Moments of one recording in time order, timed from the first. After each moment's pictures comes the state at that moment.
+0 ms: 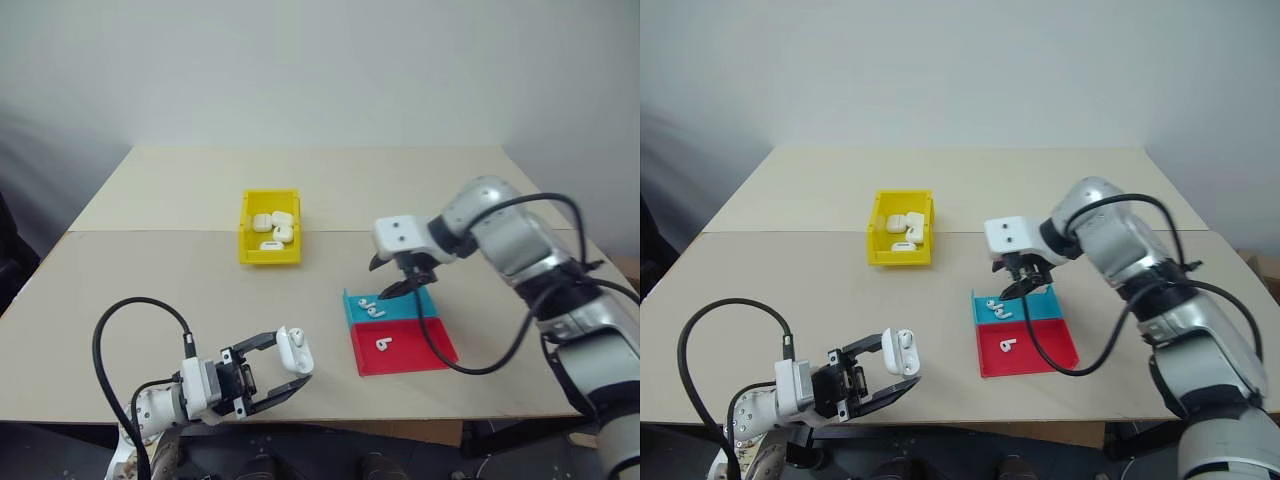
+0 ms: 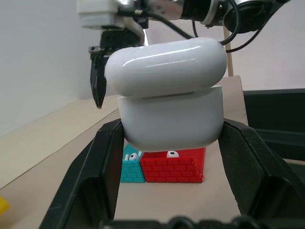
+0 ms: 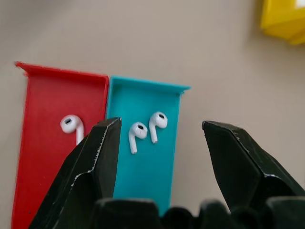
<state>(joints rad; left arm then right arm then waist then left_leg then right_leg) 0.15 0.42 -0.03 -0.28 -0.45 -0.37 -1.09 -1.13 -0.71 0.58 0.26 -0.08 0.32 1.51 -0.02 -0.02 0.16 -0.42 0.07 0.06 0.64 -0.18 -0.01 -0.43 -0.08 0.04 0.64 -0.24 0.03</state>
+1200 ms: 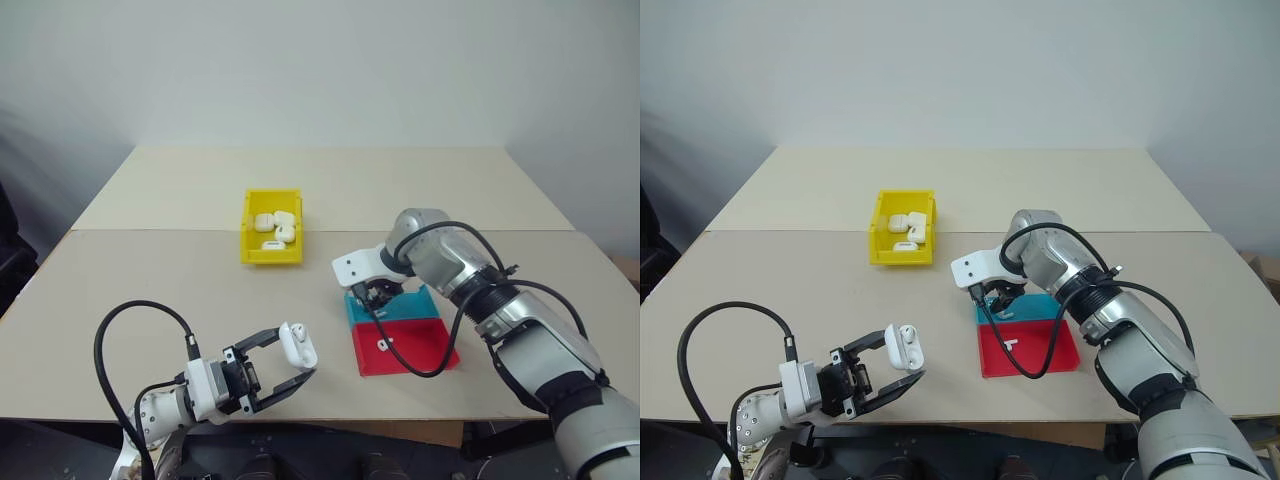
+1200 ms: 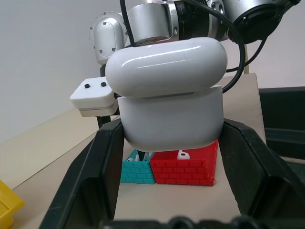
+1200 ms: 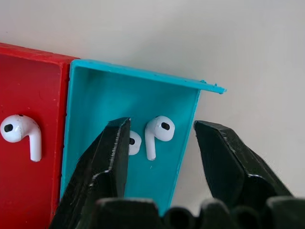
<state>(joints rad) 0.15 0.43 -0.06 -0.29 -0.42 -0.41 -0.99 -1.14 -0.50 0.69 0.46 -0.37 0.25 1.46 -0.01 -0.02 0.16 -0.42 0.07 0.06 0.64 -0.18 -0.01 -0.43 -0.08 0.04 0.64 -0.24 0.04</state>
